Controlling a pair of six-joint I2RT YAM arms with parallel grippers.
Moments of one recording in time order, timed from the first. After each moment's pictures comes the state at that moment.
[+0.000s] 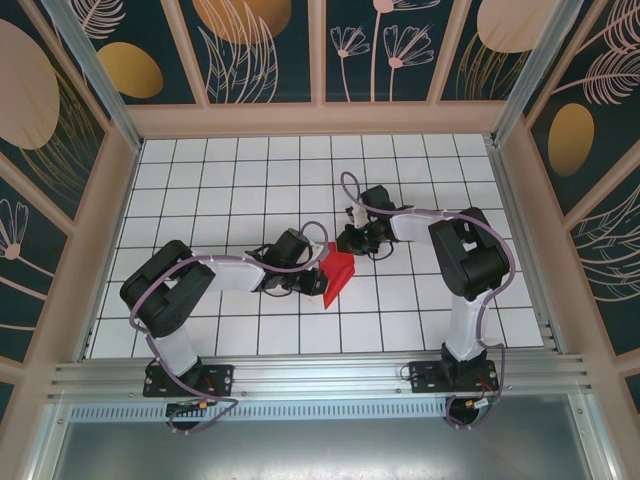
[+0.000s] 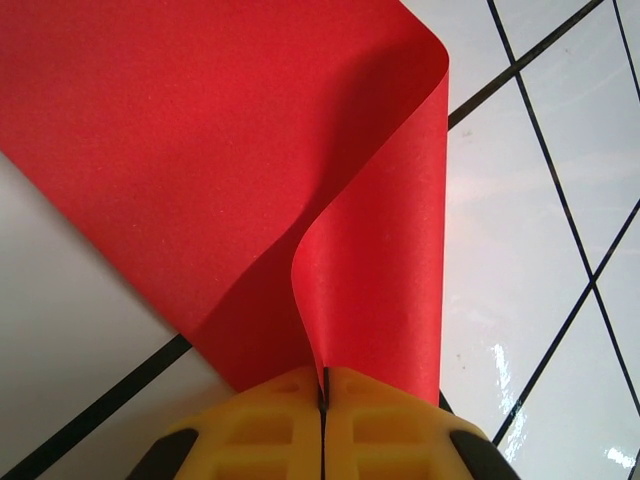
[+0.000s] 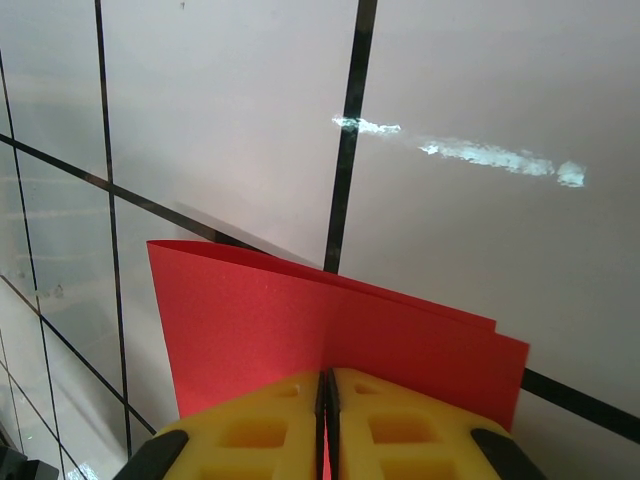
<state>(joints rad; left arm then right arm) -0.76 1.76 0.77 0.05 0.44 -0.45 0.47 1.93 1.09 -0.28 -0.55 0.42</state>
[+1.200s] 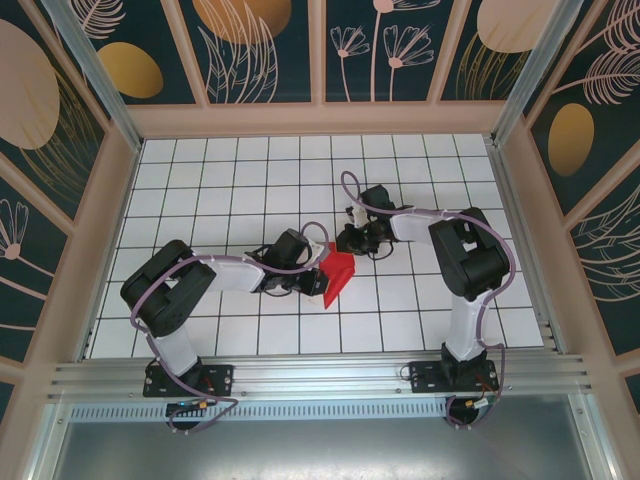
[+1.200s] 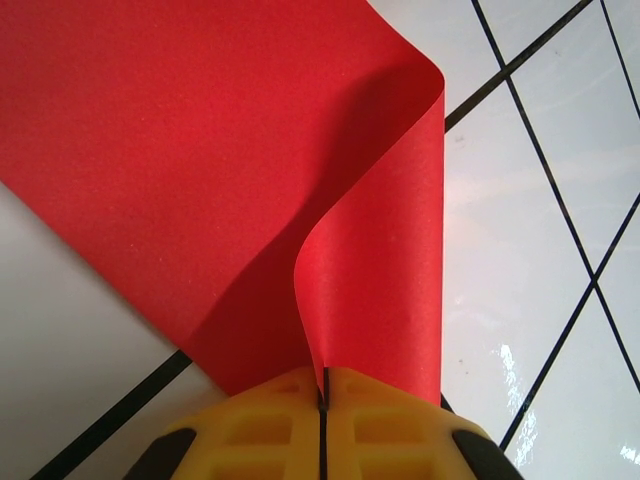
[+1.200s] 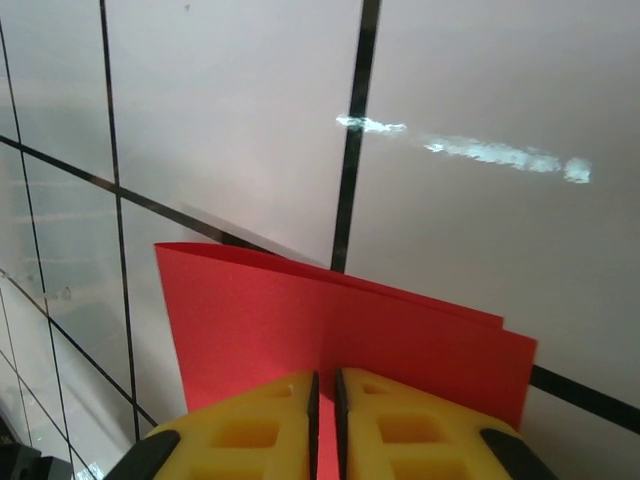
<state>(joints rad) -0.76 1.77 0.76 0.09 0.44 -0.42 0.47 1.93 1.09 -0.29 -0.56 0.45</state>
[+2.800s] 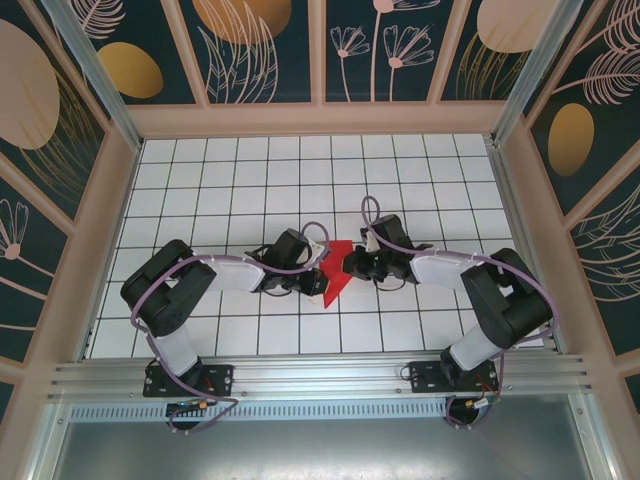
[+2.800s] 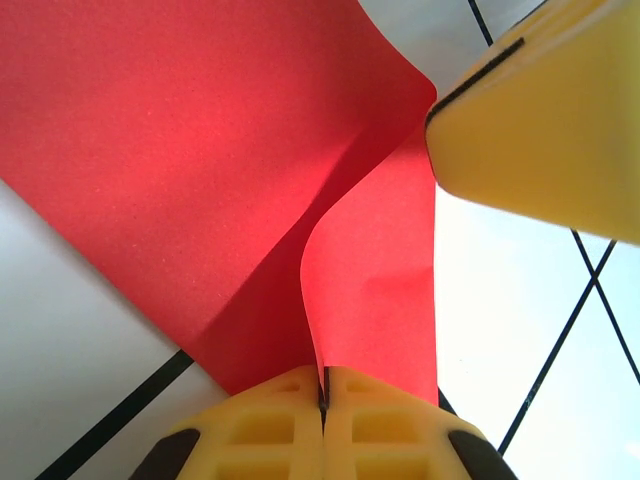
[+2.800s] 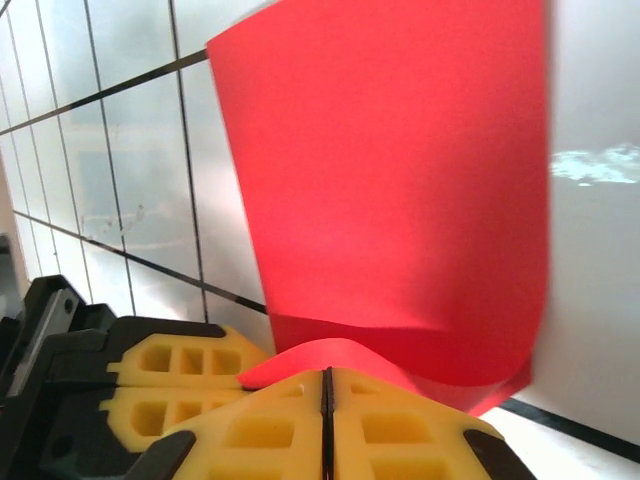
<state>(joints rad) -0.76 1.77 0.76 0.09 0.44 -0.41 0.55 1.56 0.66 0.00 -0.49 0.78</state>
